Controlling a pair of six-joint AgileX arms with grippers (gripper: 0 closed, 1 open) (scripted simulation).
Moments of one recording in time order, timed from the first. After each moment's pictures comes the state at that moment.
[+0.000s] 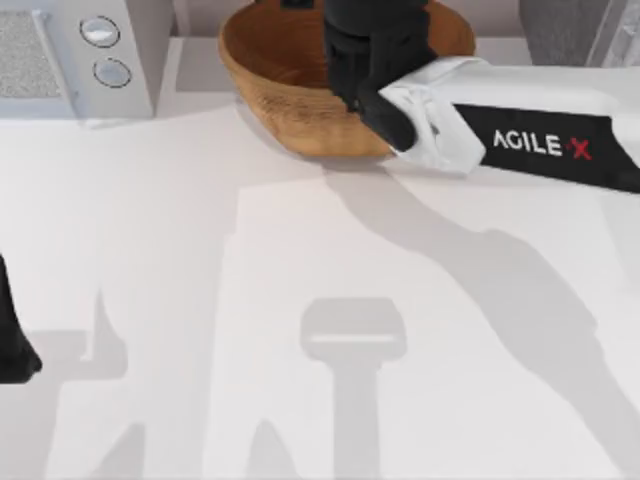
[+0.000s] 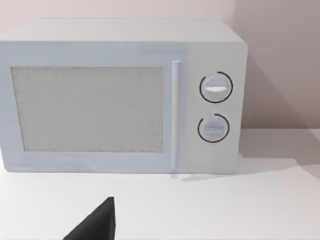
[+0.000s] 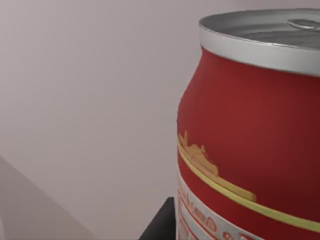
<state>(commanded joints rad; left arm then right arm) 0.00 0.00 0.00 0.00 0.00 0.00 0.65 2.23 1.67 0.54 0.67 0.02</state>
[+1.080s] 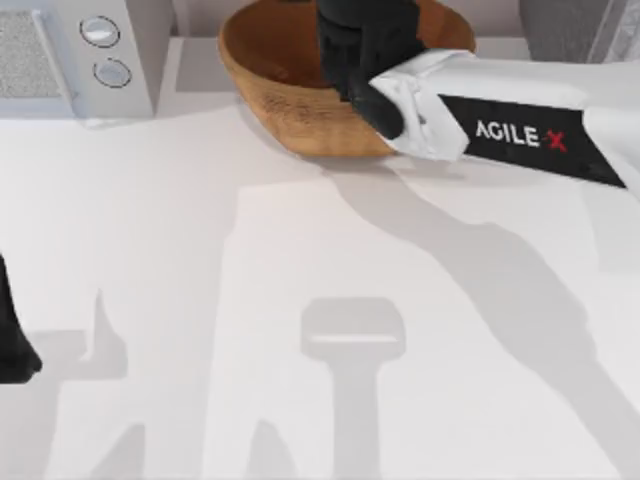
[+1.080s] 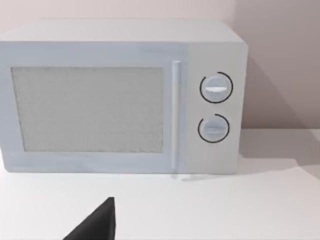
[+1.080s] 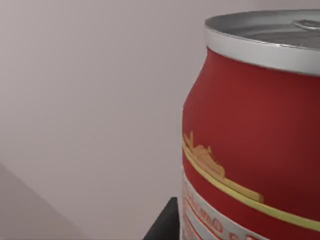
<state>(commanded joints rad) 0.00 0.00 0.00 0.00 0.00 0.00 0.62 2.31 1.78 0.53 0.65 0.02</state>
